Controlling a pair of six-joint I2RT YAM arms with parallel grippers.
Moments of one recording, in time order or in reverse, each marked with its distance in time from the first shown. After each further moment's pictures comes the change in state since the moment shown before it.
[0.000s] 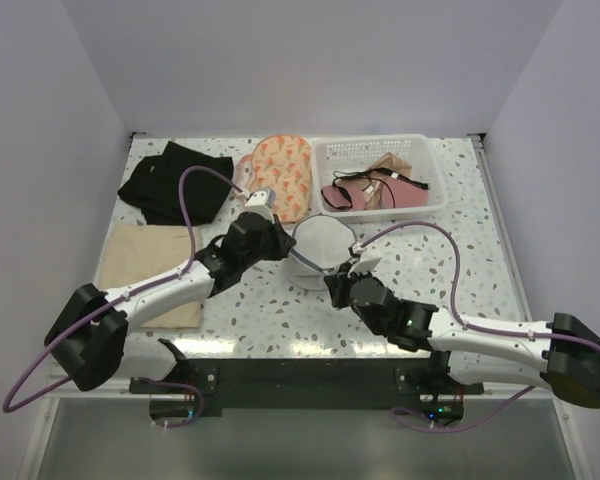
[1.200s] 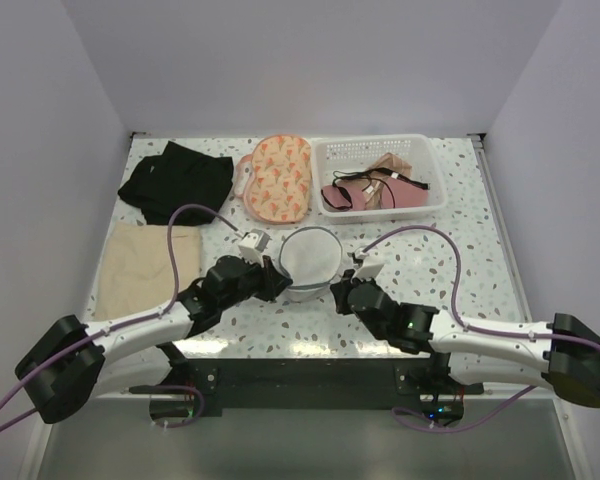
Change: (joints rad) left arm -0.073 -0.236 -0.389 0.243 0.169 0.053; right arm 0.010 -0.016 -0.023 -0.113 0.031 0.085
